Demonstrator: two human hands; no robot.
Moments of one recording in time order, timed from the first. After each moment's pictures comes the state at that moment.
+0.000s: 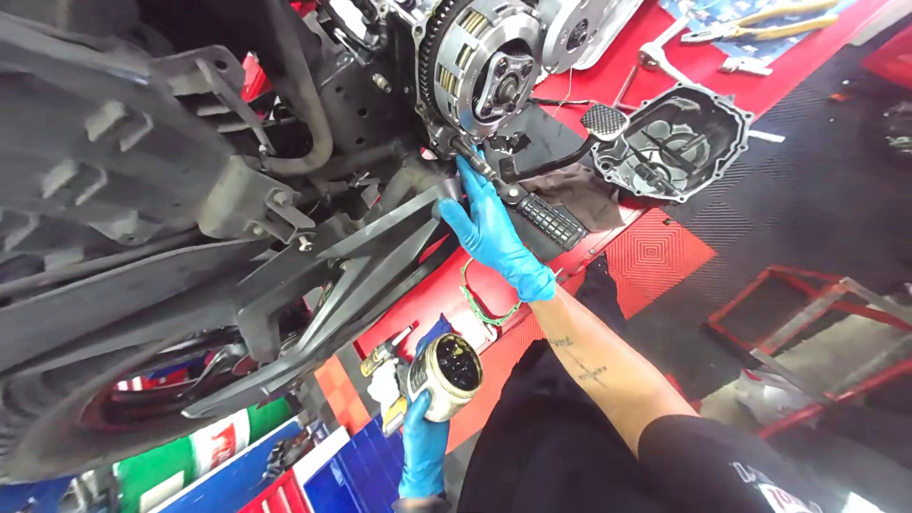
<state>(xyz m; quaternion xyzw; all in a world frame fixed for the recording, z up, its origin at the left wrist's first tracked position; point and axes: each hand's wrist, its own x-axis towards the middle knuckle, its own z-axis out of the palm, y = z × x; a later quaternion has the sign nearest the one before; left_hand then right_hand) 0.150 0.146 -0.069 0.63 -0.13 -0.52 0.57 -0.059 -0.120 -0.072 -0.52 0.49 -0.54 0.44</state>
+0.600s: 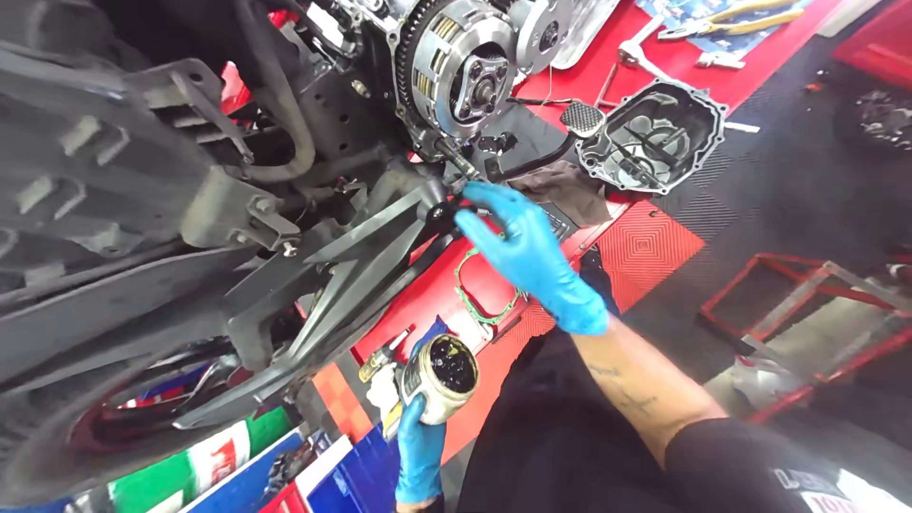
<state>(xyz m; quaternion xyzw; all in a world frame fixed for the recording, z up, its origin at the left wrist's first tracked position) 0.150 0.146 -0.062 0.61 -0.16 -0.54 0.56 -0.116 -0.075 -0.042 -0.54 0.52 -0.54 0.38</state>
